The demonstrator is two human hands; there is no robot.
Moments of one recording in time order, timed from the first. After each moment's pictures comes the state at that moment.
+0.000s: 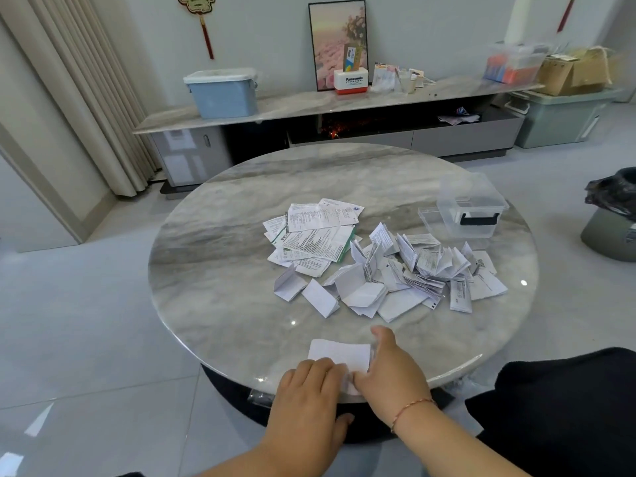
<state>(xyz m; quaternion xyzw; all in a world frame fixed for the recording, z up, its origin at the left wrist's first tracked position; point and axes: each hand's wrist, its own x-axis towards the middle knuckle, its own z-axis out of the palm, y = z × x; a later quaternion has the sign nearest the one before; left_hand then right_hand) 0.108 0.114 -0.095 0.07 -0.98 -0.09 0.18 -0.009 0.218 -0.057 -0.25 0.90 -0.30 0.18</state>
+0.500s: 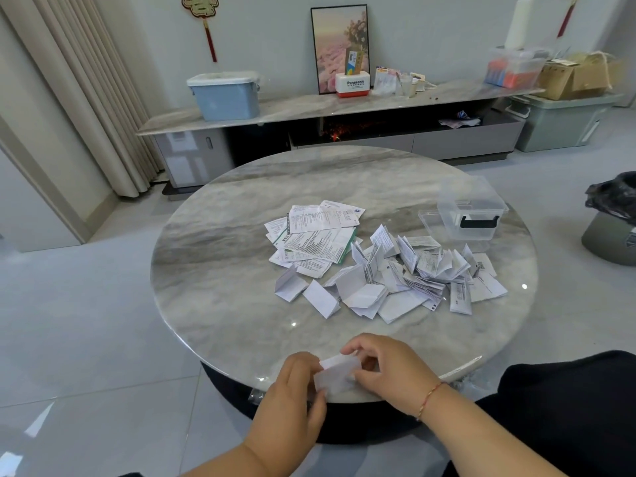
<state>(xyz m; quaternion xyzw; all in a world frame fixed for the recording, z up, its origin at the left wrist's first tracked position) 0.119 0.100 -0.094 0.12 -0.91 -0.31 0.24 -0.032 0.228 -0.051 -0.43 0.81 -0.33 0.22</state>
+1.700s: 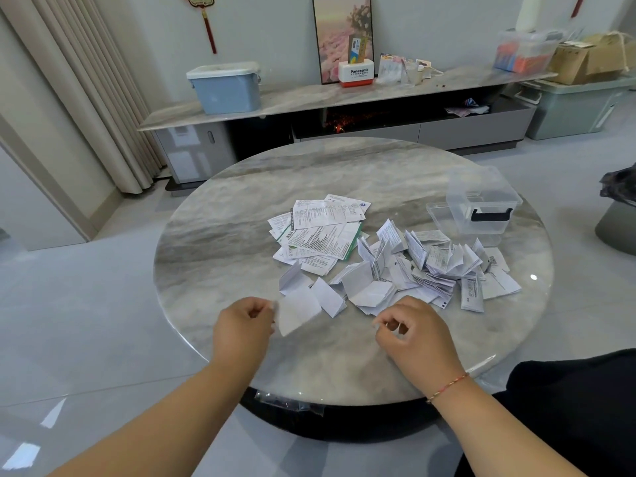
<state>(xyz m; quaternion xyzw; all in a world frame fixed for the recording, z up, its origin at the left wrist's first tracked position) 0.084 0.030 -0.024 0.45 -0.73 -0.46 0.23 -0.049 0.220 -0.044 -0.33 0.83 -0.44 0.01</state>
